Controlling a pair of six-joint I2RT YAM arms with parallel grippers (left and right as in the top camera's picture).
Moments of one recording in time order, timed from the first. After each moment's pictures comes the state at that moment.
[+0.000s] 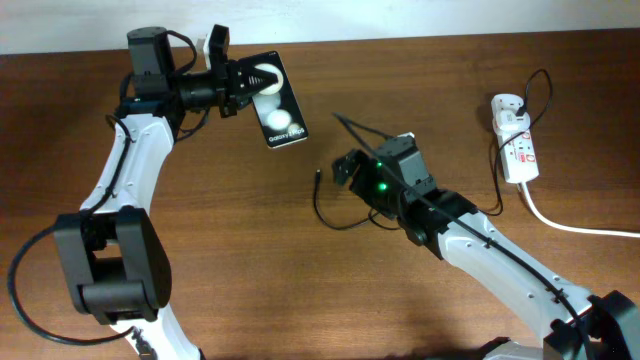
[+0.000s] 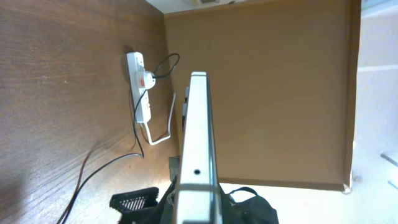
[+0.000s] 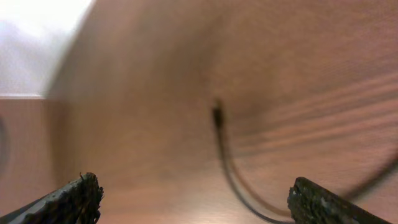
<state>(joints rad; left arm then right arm) 0.02 1.97 1.59 -0.18 1.35 -0.85 0.49 1.47 0.90 -0.23 -0.10 1.03</state>
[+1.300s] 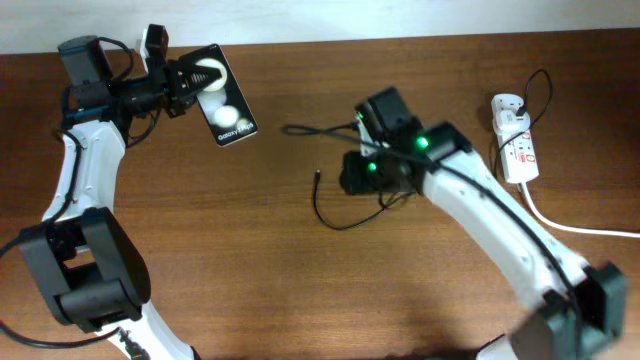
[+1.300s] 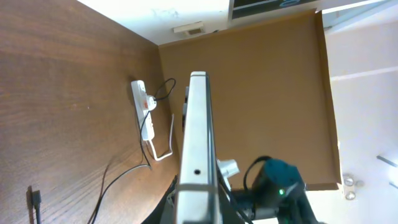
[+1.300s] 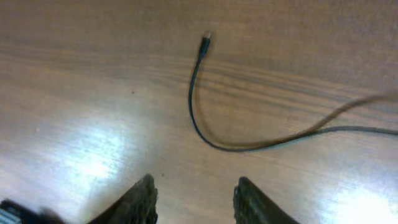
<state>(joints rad) 0.22 1.97 1.59 -0.18 1.47 -0.76 0.49 1.69 1.49 -0.99 -0.21 0.43</state>
